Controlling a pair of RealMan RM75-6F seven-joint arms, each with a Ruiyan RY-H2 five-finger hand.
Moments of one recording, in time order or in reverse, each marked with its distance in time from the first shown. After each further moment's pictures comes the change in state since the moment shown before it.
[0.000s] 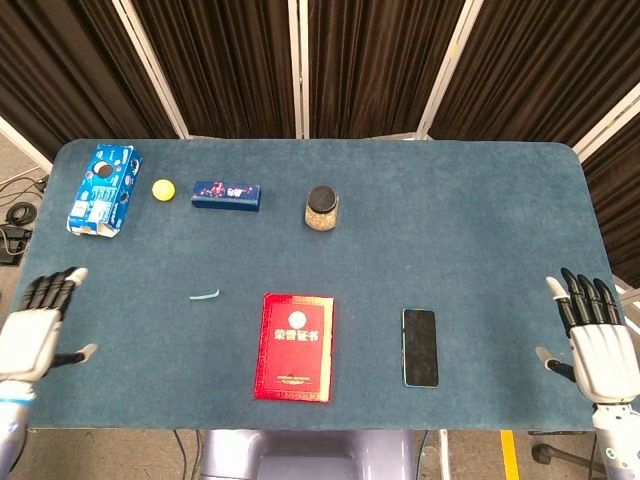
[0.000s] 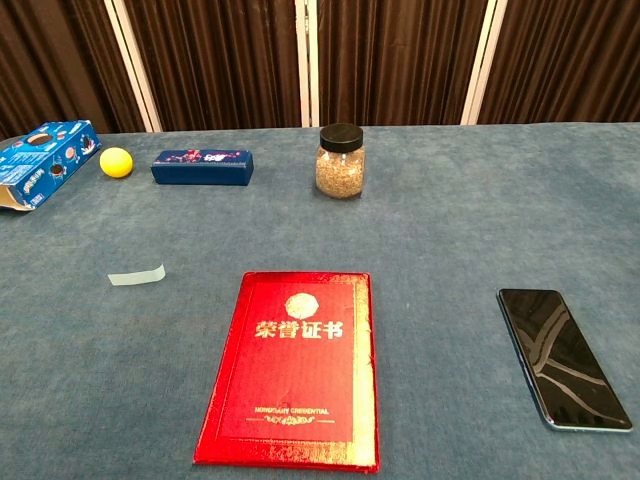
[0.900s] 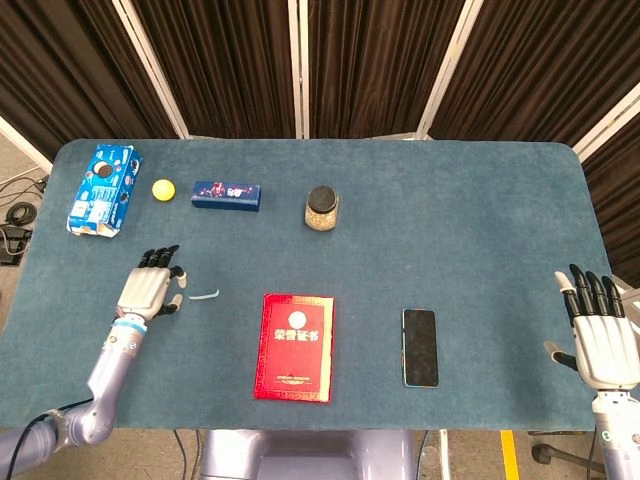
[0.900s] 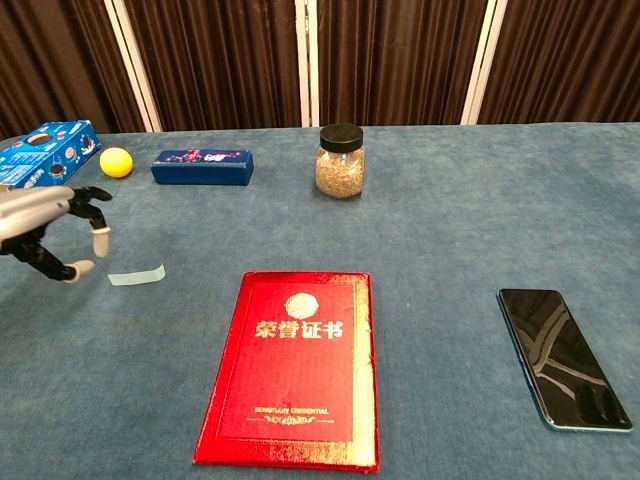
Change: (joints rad) left arm -0.356 -0.445 -0.119 0.418 -0.342 -0.363 0.183; right arm 0.026 -0.042 0.026 0.058 0.118 -0.081 -0.051
